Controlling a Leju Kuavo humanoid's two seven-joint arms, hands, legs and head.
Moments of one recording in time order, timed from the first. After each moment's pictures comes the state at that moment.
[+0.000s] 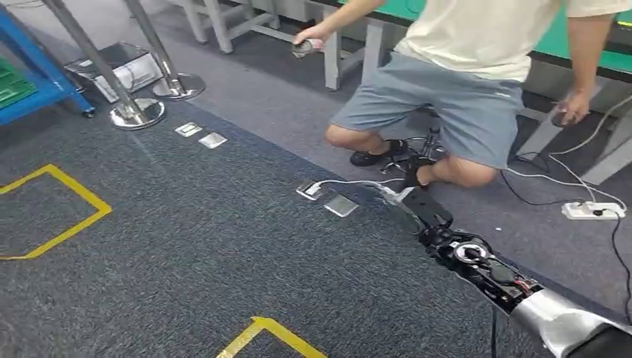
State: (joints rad) left arm -0.09 0.18 -0.74 -0.20 1.13 0.08 -0.02; right arm -0.26 -0.31 0.50 -1.17 -0.42 0.04 -0.35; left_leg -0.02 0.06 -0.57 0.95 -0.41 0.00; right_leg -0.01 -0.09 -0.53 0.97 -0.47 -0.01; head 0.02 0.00
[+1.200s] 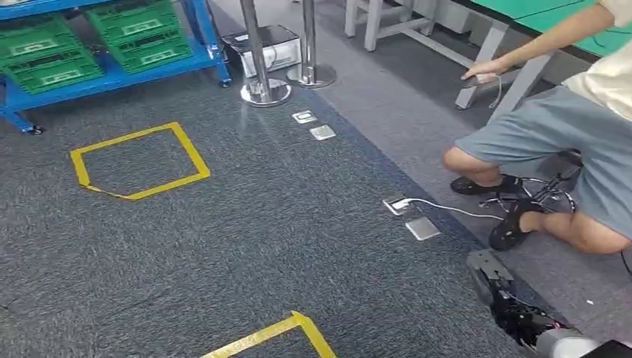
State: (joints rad) left arm -0.09 0.19 -0.79 -0.20 1.12 0.07 -0.02; right arm -0.19 -0.27 0.40 -0.36 -0.63 -0.03 -0.21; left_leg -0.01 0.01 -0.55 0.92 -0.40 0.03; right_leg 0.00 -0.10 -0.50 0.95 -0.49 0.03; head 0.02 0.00
